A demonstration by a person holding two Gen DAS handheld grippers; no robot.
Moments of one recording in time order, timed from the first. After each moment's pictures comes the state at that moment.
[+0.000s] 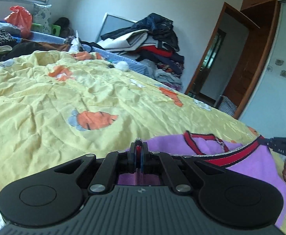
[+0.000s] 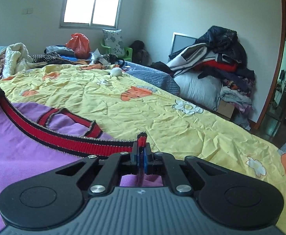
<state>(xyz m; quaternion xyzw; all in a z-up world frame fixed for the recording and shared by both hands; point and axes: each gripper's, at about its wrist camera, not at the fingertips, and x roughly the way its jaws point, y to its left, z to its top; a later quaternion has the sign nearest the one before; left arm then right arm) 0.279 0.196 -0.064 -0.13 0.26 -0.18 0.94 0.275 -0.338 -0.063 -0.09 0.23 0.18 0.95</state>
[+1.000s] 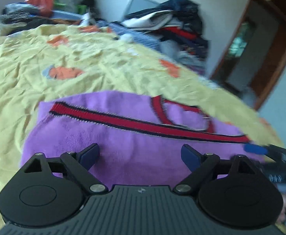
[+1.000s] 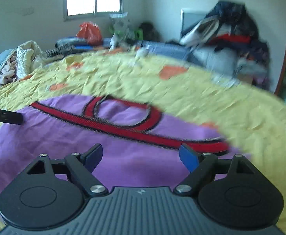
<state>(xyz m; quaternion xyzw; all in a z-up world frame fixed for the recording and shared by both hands) 0.227 0.058 -0.071 -0.13 0.34 -0.07 0.93 0.247 -0.244 -0.079 -0.03 0.32 0.21 0.92</state>
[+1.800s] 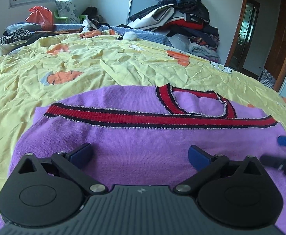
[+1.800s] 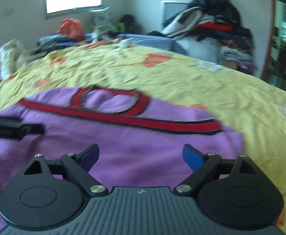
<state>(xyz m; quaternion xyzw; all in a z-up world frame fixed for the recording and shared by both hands) 0.237 0.028 -0.087 -0.04 0.33 -0.03 0.94 0.226 -0.242 -0.088 -0.04 0.33 0.16 0.93</state>
